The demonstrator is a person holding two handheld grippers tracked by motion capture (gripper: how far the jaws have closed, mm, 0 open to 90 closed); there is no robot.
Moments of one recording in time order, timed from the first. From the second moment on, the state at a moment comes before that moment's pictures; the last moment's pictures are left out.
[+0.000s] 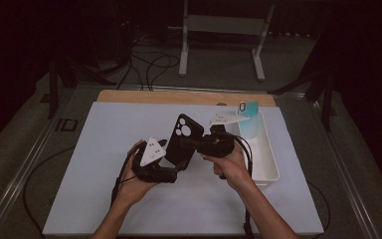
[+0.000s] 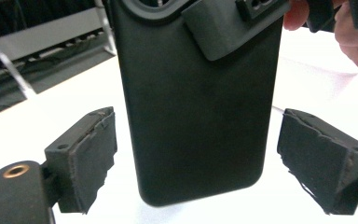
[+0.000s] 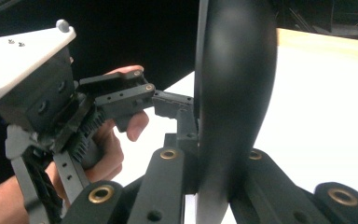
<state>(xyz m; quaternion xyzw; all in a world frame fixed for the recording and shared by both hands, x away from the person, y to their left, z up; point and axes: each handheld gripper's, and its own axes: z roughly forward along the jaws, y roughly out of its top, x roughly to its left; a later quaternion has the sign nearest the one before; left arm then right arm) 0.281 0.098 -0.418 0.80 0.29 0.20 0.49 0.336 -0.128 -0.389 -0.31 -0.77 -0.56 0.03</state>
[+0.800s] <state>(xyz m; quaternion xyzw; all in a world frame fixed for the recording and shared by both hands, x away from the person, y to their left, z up) 0.289 0.108 -0.424 0.82 0.28 0.08 0.50 0.324 -0.129 -0.380 -0.24 -0.78 -0.58 0.03</state>
